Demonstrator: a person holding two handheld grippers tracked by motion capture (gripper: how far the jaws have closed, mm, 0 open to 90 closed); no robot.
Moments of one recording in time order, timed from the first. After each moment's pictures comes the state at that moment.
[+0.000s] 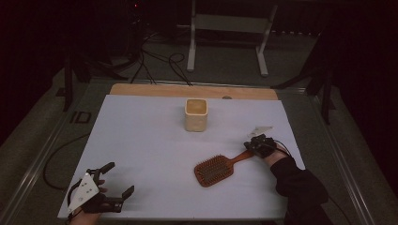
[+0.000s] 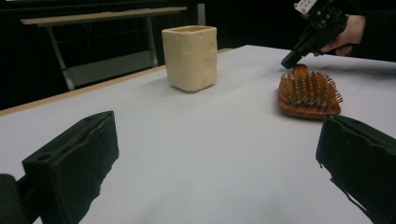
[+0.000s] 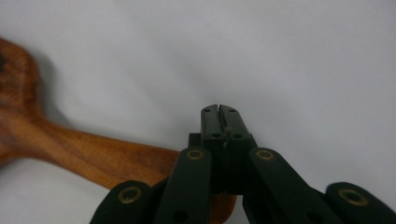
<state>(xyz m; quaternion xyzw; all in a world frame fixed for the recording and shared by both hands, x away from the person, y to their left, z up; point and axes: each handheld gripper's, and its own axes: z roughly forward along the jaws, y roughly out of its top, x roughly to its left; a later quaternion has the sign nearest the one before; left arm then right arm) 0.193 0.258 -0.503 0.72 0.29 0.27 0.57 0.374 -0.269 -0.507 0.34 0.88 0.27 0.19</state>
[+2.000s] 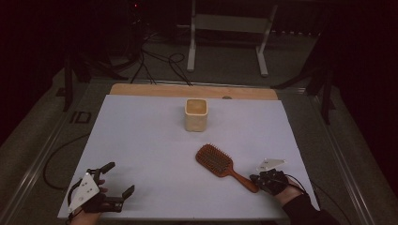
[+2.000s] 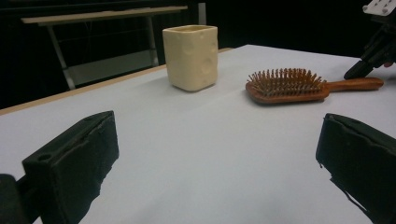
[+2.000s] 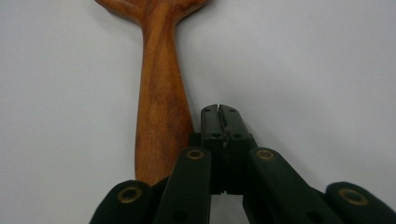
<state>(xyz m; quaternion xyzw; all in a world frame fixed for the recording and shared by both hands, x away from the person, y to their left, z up) 0.194 0.257 -0.503 0.72 0.29 0.27 0.57 0.260 -0.277 -0.506 0.35 0.89 0.27 0.13</state>
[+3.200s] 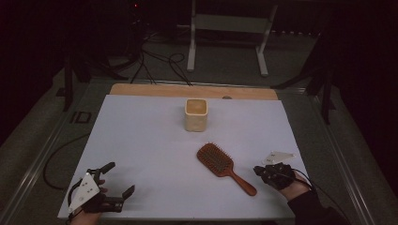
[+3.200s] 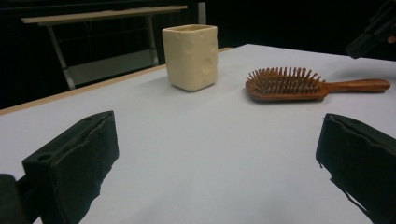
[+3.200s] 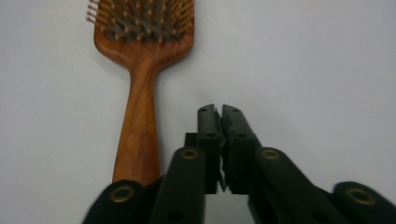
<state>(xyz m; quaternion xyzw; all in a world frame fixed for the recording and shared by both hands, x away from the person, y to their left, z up) 0.194 0.257 -0.503 0.72 0.29 0.27 0.57 0.262 -0.279 -0.464 0.35 0.88 0.28 0.17</state>
